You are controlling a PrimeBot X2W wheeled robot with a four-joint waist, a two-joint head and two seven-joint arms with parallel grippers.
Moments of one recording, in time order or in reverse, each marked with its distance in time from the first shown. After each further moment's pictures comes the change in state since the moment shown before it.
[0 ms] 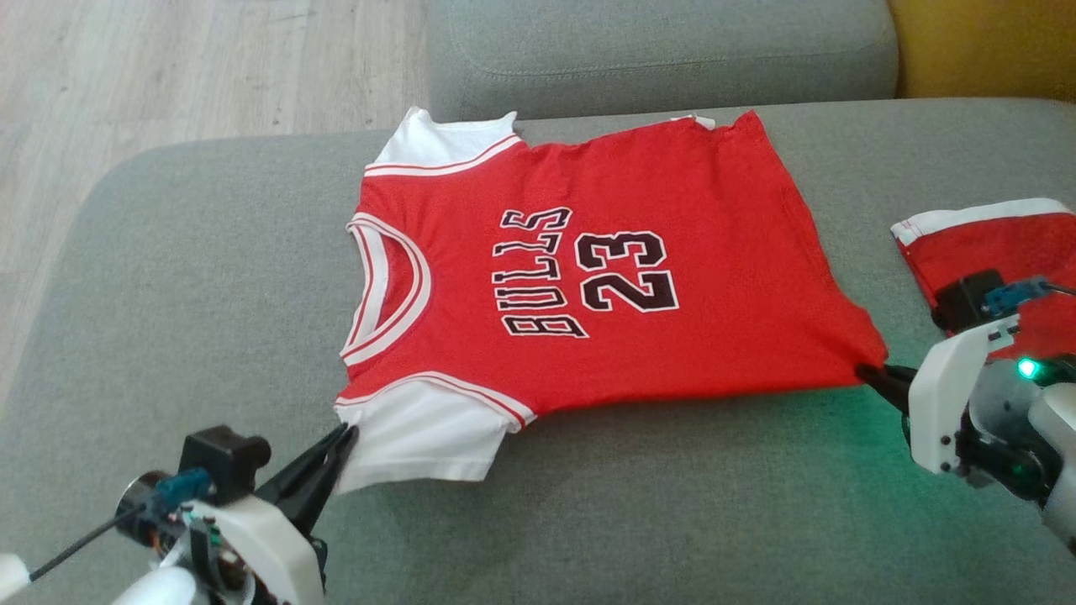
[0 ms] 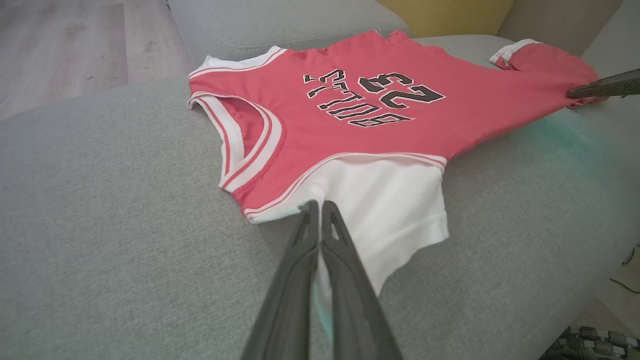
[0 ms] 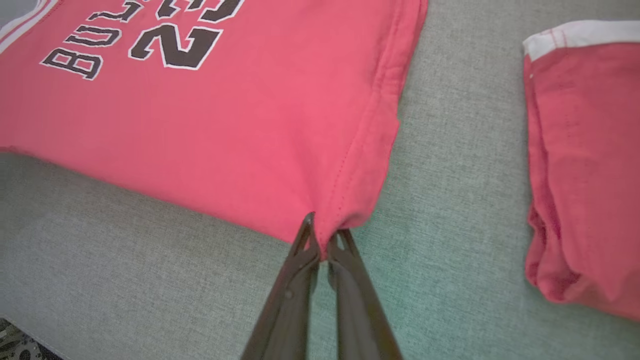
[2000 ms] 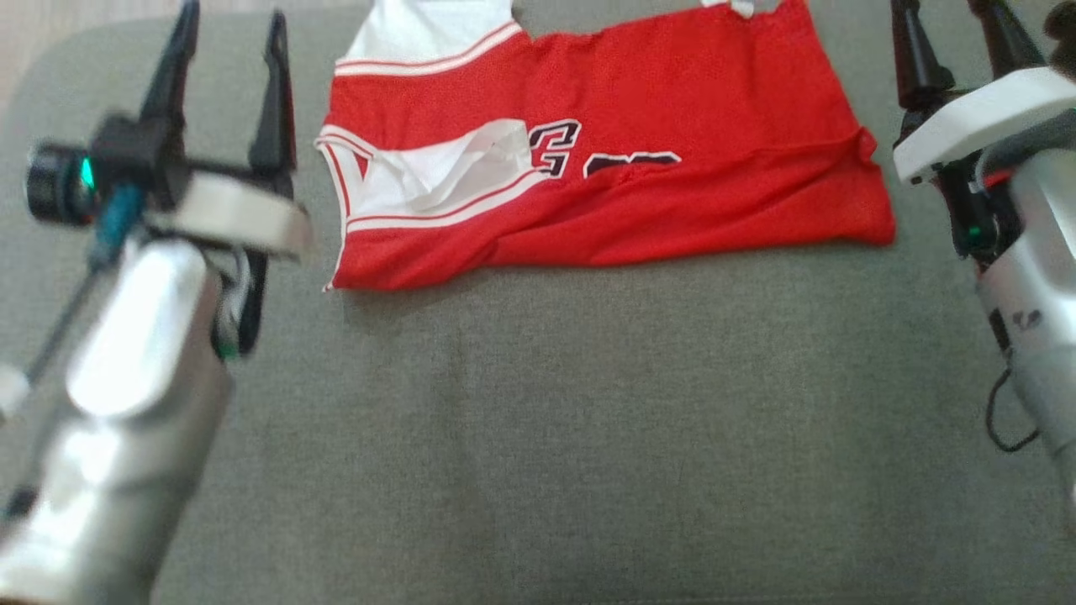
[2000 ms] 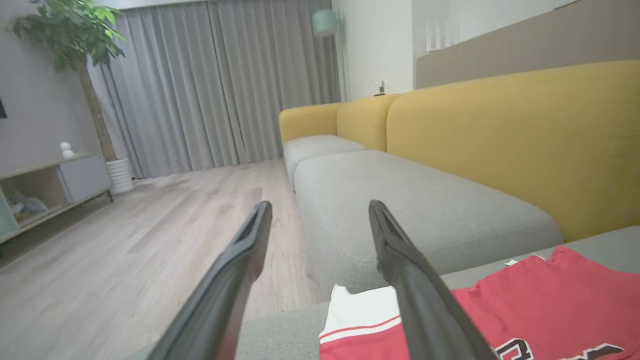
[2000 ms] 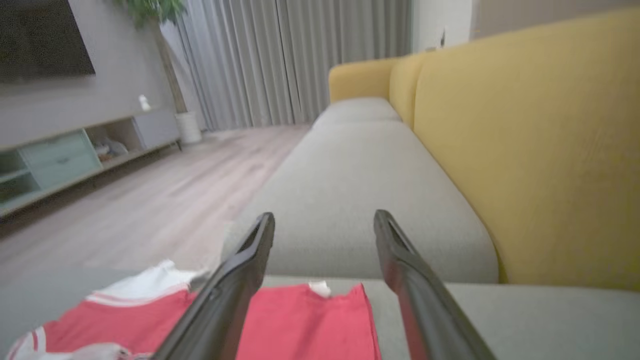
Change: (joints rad) left arm -0.686 -0.299 0.132 0.554 0.212 0.107 -0.412; right arm -0.426 0.336 -0.369 0.393 -0.338 0.000 -0.639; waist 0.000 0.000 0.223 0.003
